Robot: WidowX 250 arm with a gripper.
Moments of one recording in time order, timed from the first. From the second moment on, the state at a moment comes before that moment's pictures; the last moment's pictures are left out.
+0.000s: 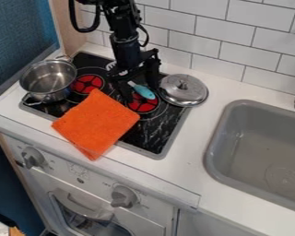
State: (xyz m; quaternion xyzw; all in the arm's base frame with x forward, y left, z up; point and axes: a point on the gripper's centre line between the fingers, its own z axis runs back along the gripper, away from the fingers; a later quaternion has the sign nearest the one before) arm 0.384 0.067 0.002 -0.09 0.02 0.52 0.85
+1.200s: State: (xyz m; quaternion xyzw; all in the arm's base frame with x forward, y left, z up) arm 0.337 0.118 0.103 -0.11 -0.13 0.67 0.72
